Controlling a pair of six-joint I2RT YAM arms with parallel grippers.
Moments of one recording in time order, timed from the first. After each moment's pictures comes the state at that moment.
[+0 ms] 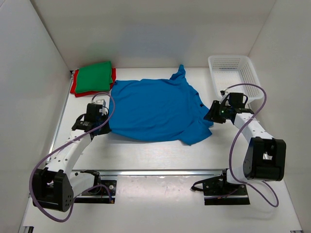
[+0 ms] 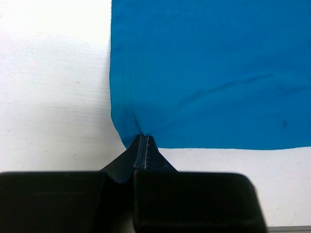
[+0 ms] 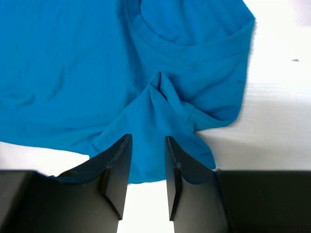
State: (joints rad) left arm -0.17 1.10 0.75 -0.56 -0.05 -0.30; right arm -0.08 1.40 0.87 -0.37 -0.43 0.21
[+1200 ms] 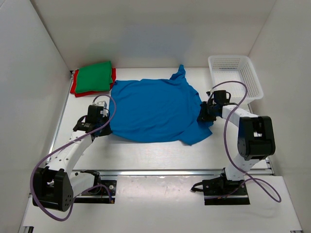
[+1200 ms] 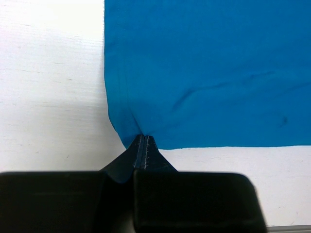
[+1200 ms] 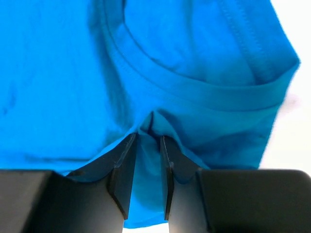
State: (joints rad) left arm -0.18 1.11 0.71 -0.52 -0.04 -0.31; right arm 0.05 1.68 0.97 -0.30 -0.31 0.18
